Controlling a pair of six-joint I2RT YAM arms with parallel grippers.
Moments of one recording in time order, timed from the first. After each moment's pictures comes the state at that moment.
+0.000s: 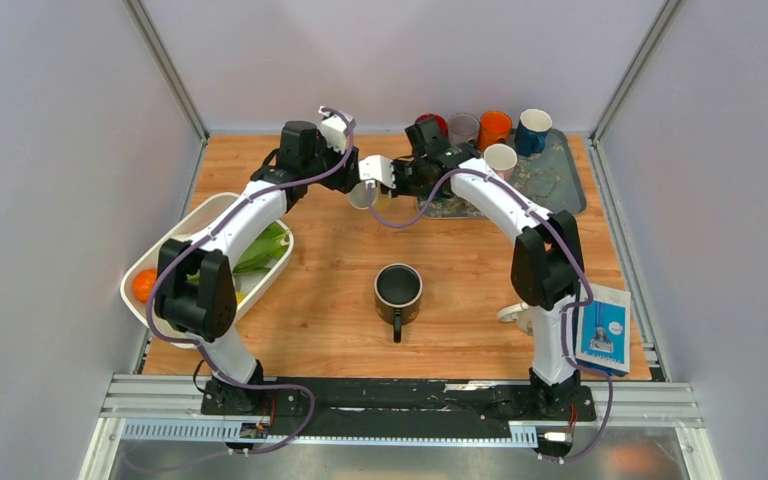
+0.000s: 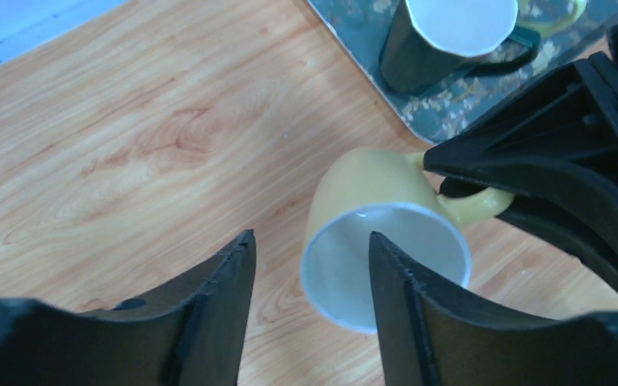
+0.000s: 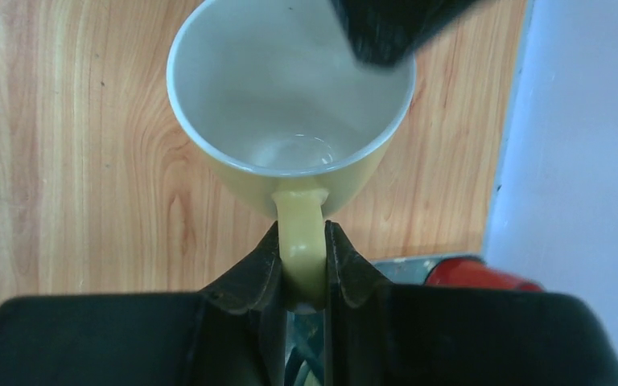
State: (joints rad) left arm -0.33 1.71 1.39 -0.22 0.32 0.07; right arm 0.55 2.06 1.89 -0.67 -0.45 -1.17
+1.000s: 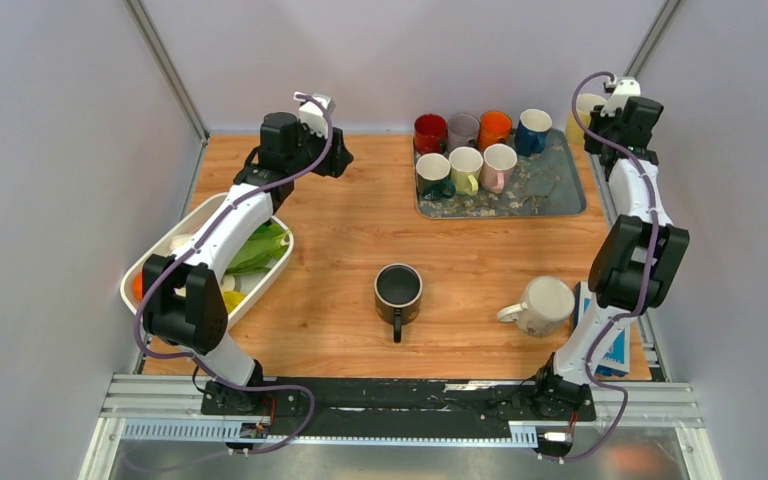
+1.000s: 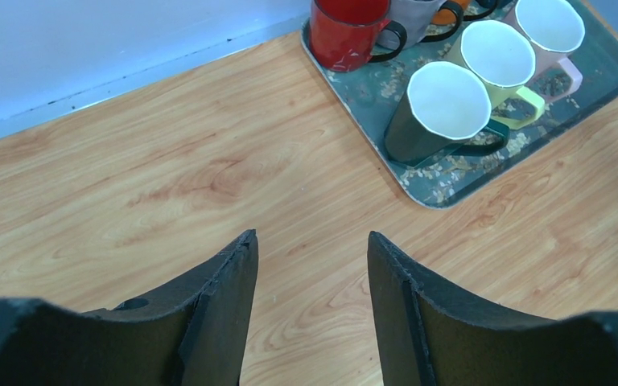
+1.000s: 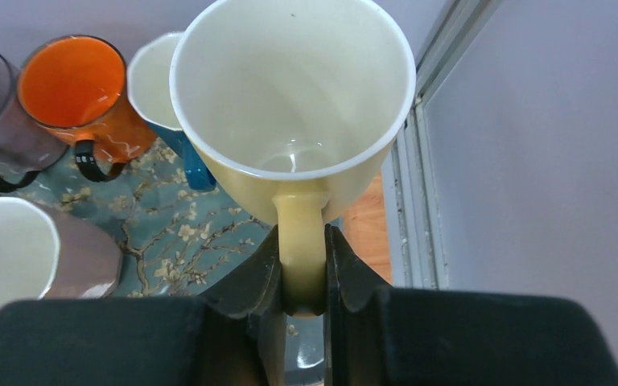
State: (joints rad) left arm -0.29 1.61 1.36 -0.10 0.30 -0.05; right arm -0.31 1.89 1.67 -0.15 -0.23 -0.17
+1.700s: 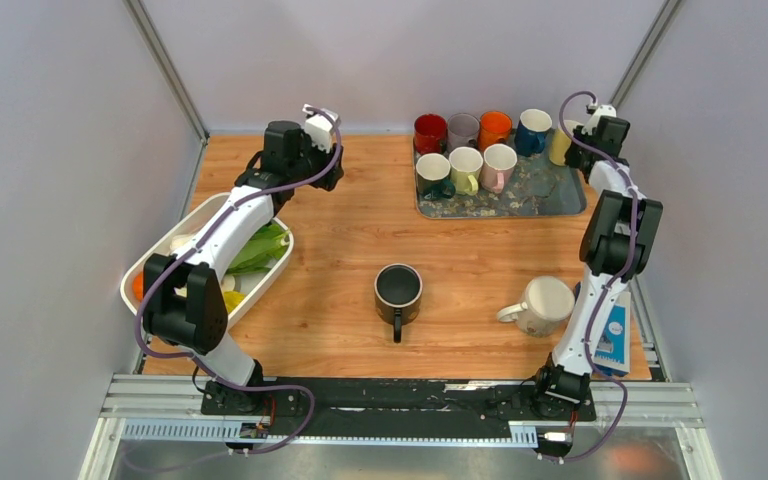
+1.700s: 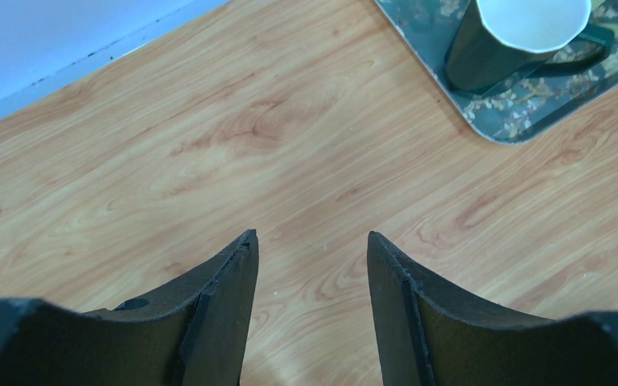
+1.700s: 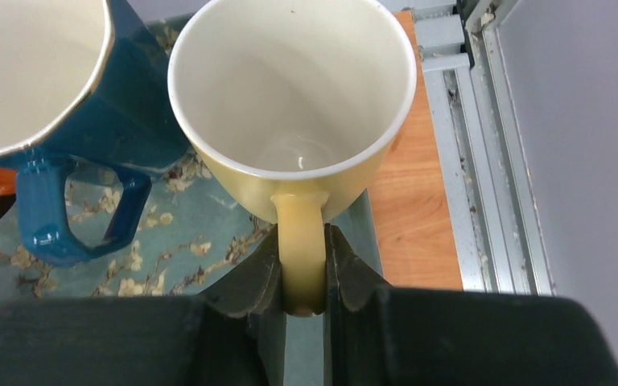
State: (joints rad) left arm -0.29 1.61 1.33 -0.21 0.23 0.12; right arm -0.30 2.28 1.83 -0.07 -0.16 -0.03
